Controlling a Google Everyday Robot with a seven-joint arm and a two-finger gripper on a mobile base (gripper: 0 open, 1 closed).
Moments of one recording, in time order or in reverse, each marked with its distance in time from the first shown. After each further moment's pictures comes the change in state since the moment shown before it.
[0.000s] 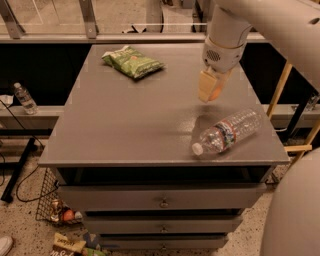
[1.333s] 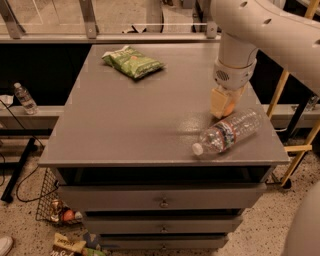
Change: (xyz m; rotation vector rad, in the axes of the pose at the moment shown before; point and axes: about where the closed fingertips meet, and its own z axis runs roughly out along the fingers) arm 0.048 -0.010 0.032 0.057 0.096 0.077
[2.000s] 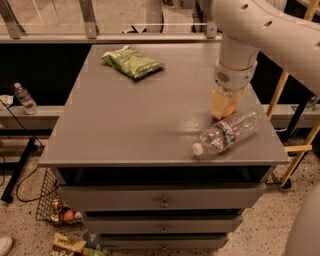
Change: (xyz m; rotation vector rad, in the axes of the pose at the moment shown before) arm 0.002 -0.002 0.005 0.001 -0.002 0.019
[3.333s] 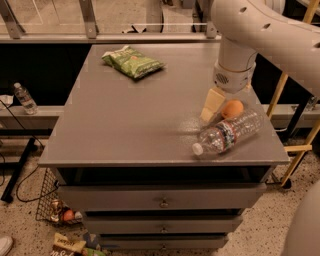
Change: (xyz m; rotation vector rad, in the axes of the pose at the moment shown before) arm -0.003 -0.001 0.004 0.003 -0.008 -0.001
